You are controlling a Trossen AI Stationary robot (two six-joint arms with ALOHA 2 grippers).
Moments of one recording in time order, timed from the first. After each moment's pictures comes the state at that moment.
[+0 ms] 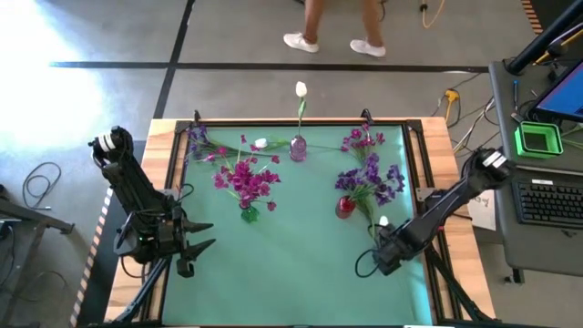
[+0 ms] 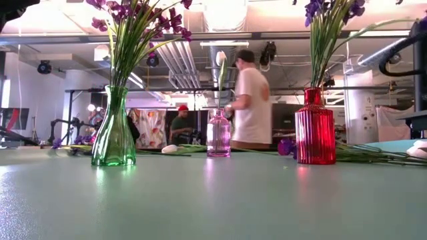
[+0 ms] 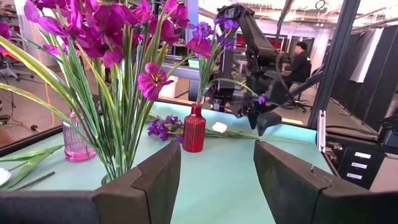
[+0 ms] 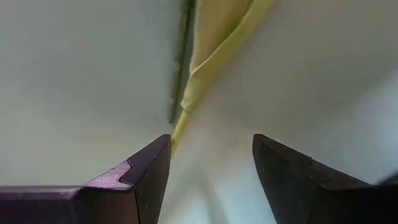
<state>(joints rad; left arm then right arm) -1.29 1.10 0.27 1.02 -1.57 0.02 0.67 1.47 0.72 -0.82 -0.31 1.67</state>
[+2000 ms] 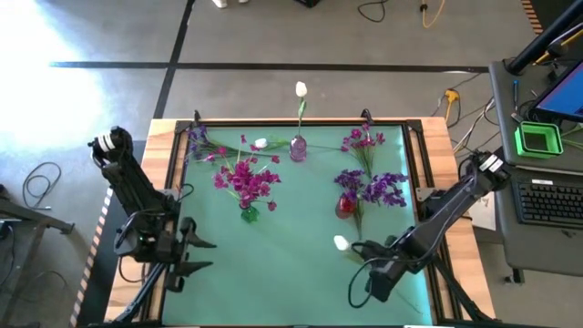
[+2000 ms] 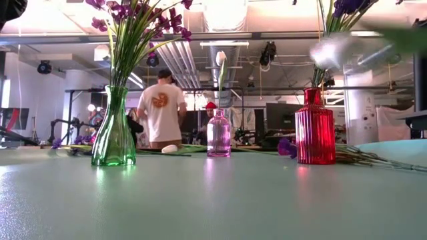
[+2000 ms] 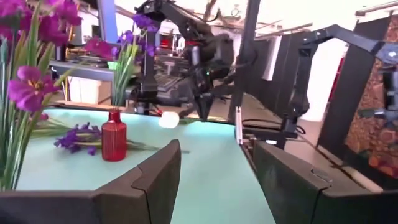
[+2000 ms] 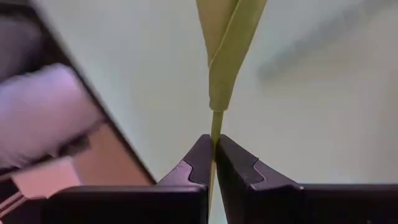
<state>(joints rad) -1.28 1.10 0.28 1.02 -1.22 -0.01 0.72 1.52 1.13 -0.86 -0.06 1.30</state>
